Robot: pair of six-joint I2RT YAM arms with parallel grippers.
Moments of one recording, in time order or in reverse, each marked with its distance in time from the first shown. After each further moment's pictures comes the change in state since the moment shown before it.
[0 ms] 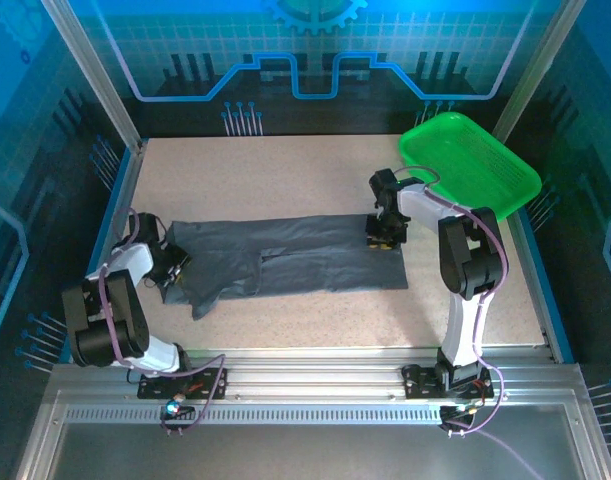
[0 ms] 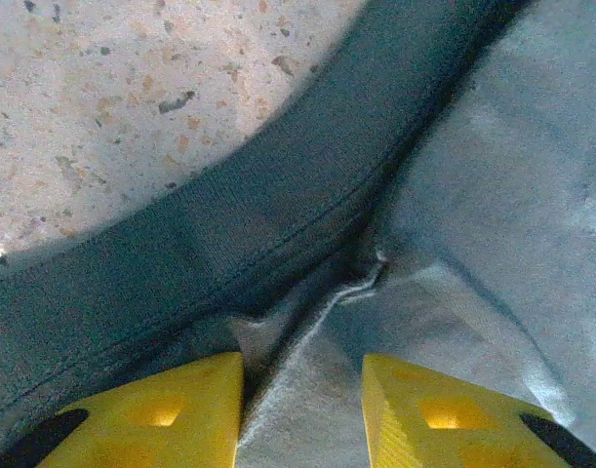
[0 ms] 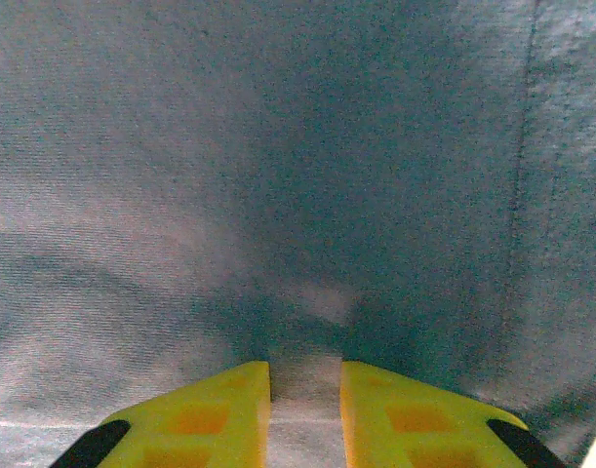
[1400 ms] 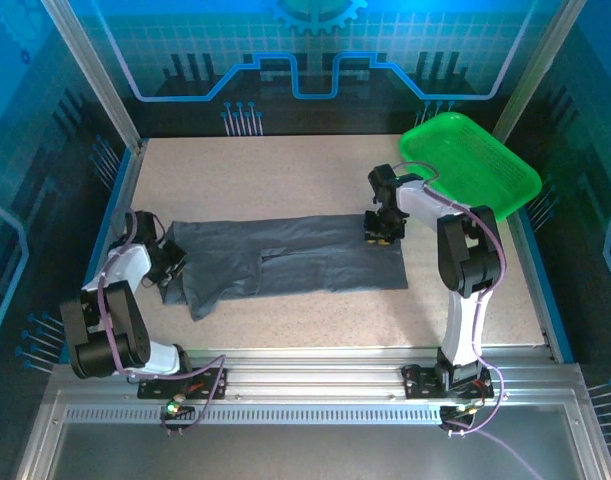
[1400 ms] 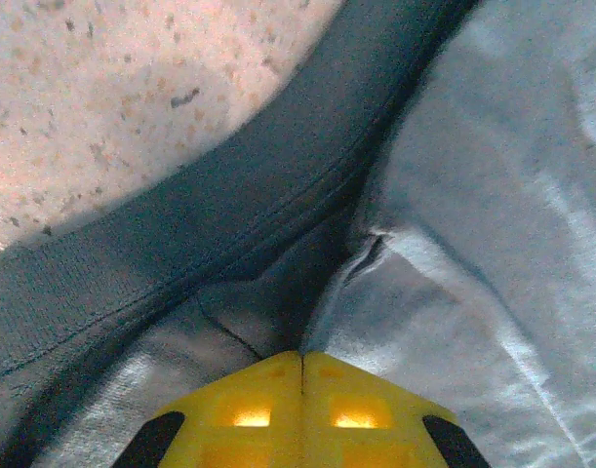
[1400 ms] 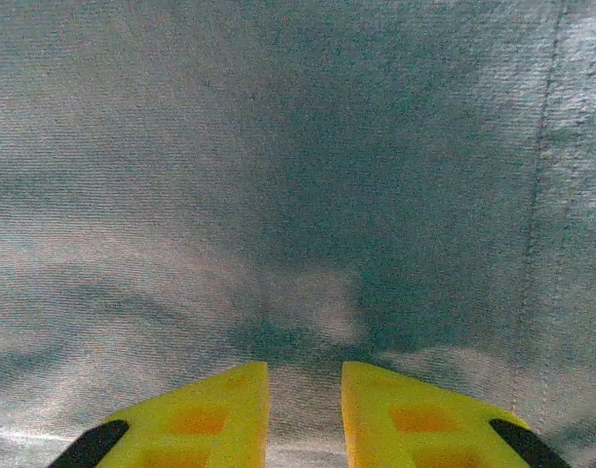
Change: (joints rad) left arm 0.000 -0.072 0.037 -0.087 -0.016 0.024; right arm 0.000 0.022 0.047 -0.004 -0.005 -0.003
